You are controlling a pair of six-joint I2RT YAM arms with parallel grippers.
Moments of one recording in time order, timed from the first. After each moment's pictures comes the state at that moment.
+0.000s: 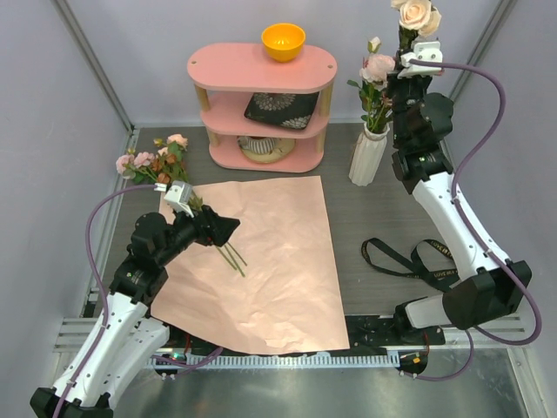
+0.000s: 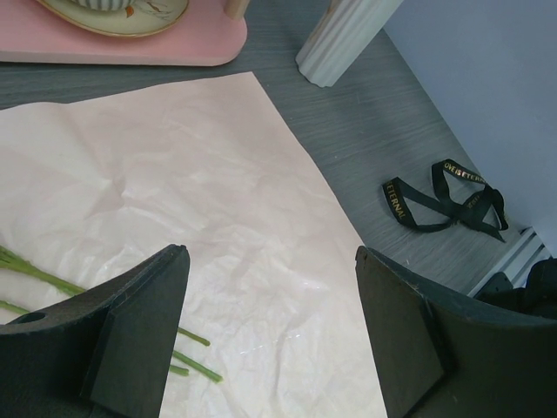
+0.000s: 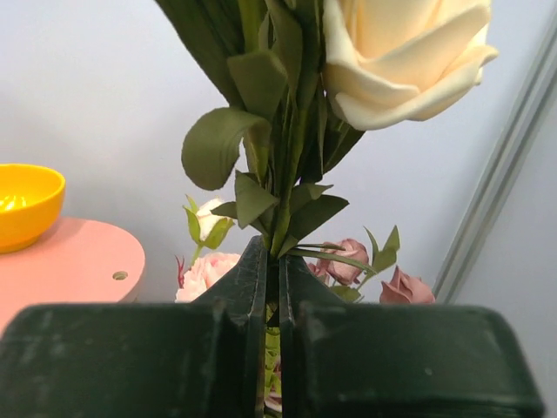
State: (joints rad) left arm -0.36 0.57 0.60 -0.22 0.30 -0.43; right arm 0.27 1.38 1.44 0.39 0.30 -0.27
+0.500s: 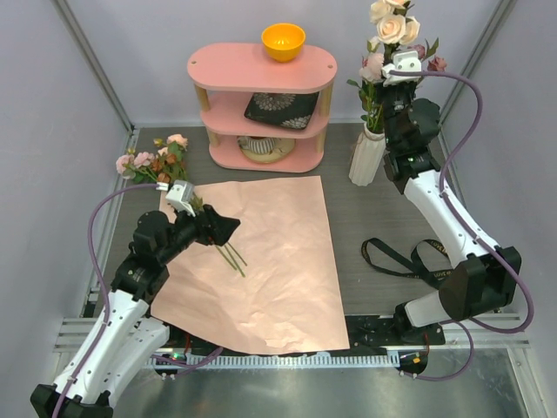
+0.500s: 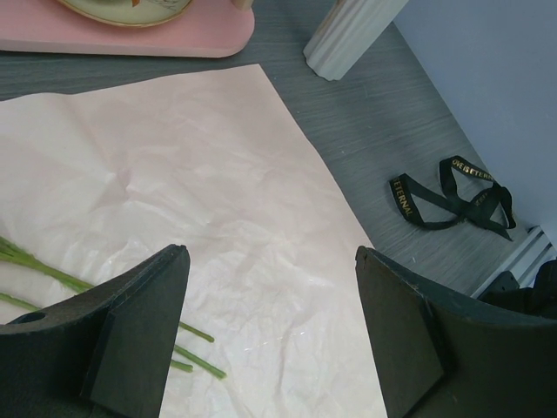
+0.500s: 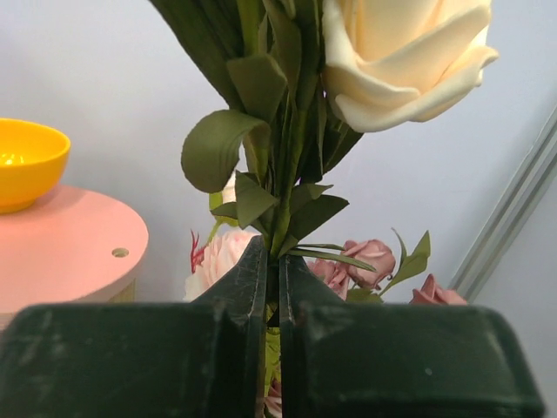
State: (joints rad) left arm -0.36 0.59 0.60 -0.23 0.29 -0.42; right arm 0.27 1.44 1.38 0.52 0.21 -0.37
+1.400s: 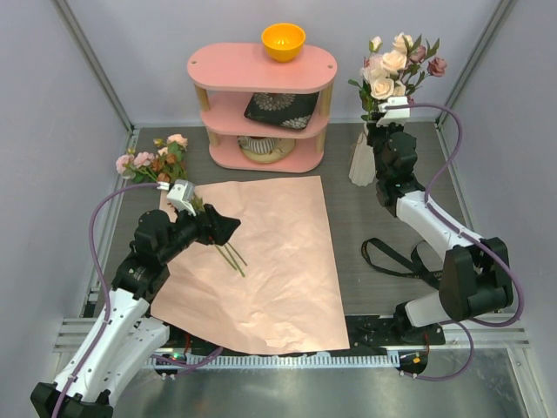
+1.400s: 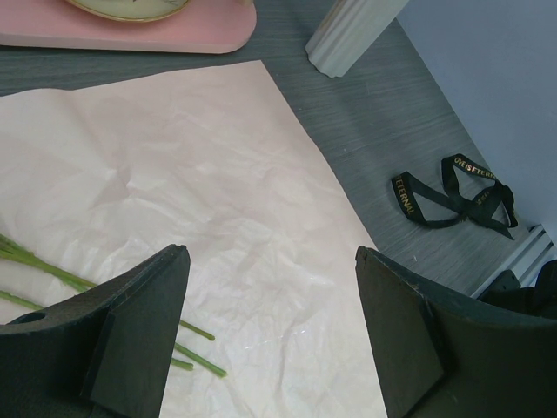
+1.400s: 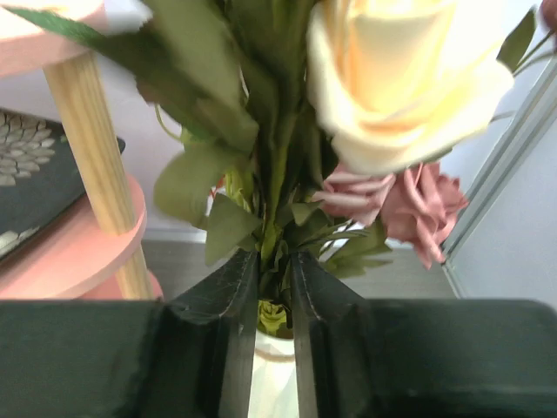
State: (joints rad) left arm -0.36 0.61 0.60 -0.23 0.29 -0.42; right arm 0.25 1.44 0.99 0.65 0.30 -0.19
